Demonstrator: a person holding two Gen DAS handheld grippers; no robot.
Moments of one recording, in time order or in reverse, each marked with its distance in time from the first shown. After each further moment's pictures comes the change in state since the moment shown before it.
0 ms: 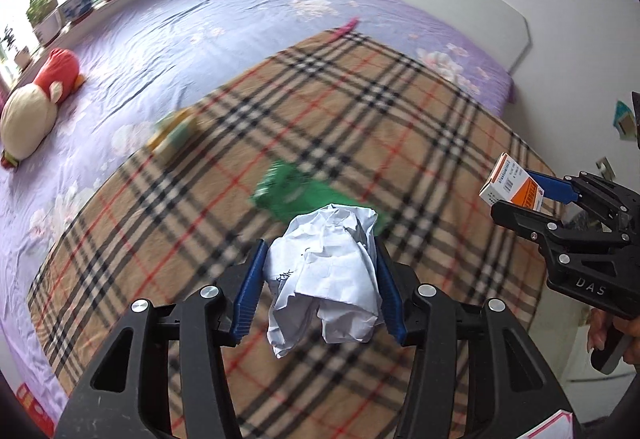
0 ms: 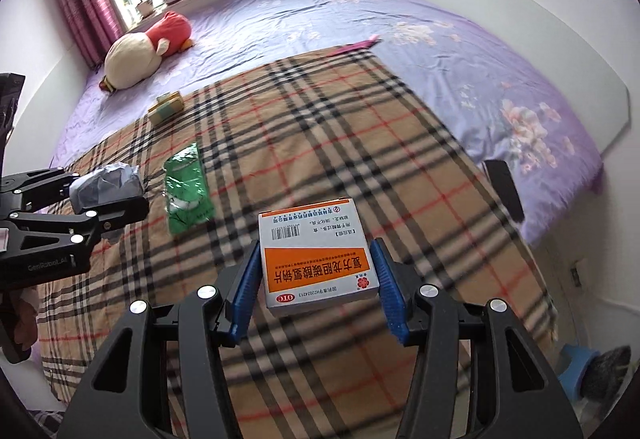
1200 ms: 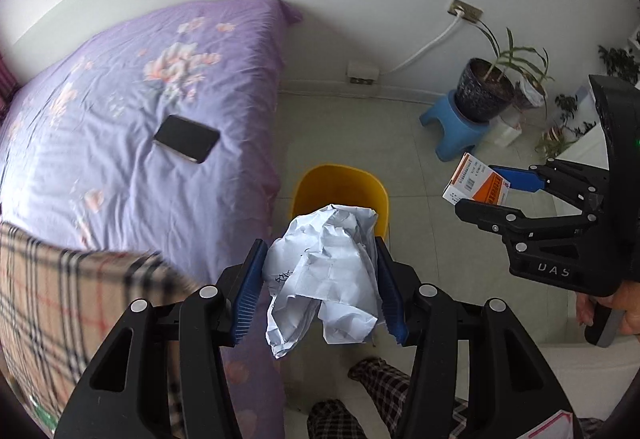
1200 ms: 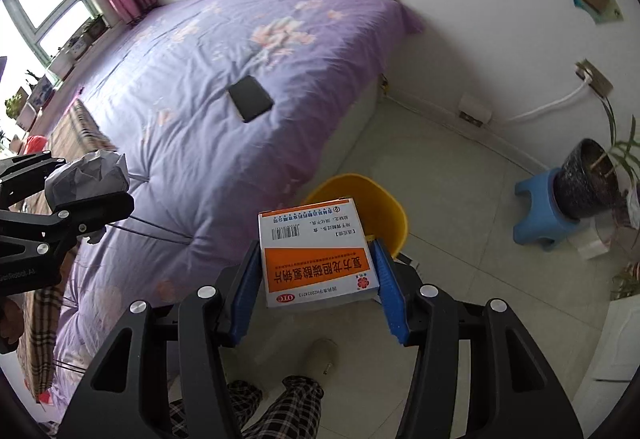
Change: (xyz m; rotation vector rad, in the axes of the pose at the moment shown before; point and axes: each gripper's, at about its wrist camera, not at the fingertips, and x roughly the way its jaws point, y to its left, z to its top) left arm 0.084 -0.387 0.019 0.653 0.109 -0.280; right arm -0.081 -0.312 -0.209 0.578 0.019 -0.238
